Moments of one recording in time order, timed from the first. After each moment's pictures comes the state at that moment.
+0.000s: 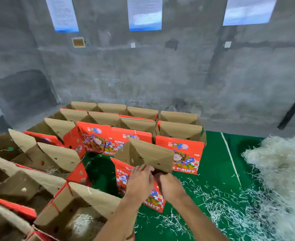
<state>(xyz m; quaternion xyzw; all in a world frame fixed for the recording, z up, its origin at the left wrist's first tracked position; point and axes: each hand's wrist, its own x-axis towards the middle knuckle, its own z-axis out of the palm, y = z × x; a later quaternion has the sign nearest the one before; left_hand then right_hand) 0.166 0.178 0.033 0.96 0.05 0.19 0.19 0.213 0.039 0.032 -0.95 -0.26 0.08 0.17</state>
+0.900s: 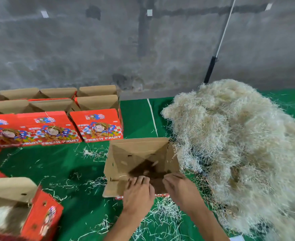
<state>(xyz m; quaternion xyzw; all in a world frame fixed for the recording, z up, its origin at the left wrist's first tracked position) 0.066 -0.174 -0.031 1.00 -0.04 0.02 0.07 0.076 -0.358 -0.010 -0.96 -0.16 -0.07 0.22</state>
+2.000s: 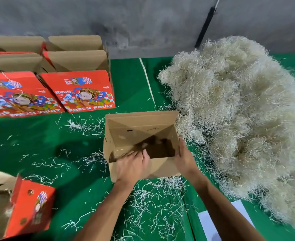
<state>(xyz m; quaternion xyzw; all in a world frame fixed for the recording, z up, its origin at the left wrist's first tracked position) 0.133 -0.116 -0.093 0.97 -0.09 0.19 0.09 0.132 -0.326 -0.076 -0.89 0.09 0.06 0.44</state>
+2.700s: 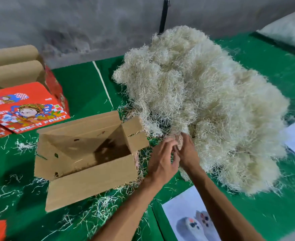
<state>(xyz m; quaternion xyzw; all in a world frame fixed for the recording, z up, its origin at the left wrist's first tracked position) 0.100 -0.380 -0.077 0.85 -0.29 0.07 0.42 0.094 -0.509 -0.087 -0.93 0.20 -0.03 0.31</state>
